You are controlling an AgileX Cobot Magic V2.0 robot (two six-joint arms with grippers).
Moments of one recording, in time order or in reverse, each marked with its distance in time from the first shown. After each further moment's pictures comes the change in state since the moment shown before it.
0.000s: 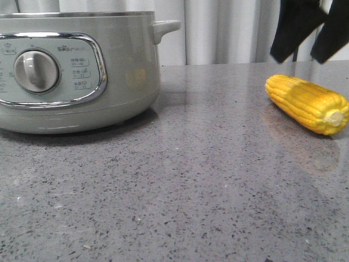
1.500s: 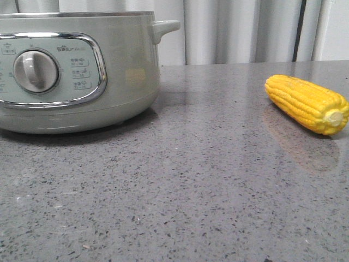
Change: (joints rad) left arm 0.350 0.886 0.030 -0.237 -0.629 0.000; right arm 0.000 -0.827 0.457 0.026 -0.253 -0.012
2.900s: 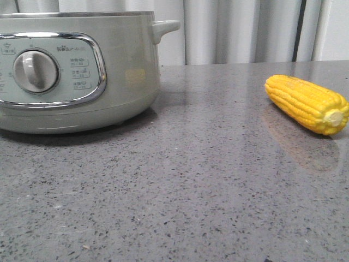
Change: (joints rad) left arm 0.057 -0.202 -0.084 0.076 0.174 0.001; right arm 0.000 0.000 0.000 0.002 -0.033 0.000
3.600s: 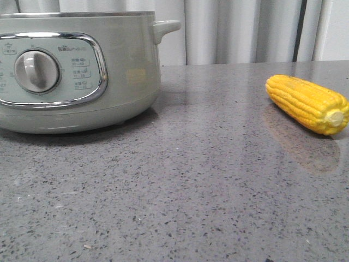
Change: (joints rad) left arm -0.046 0.000 -0.518 -0.009 0.293 0.000; right arm 0.000 0.000 0.000 0.000 0.000 0.000
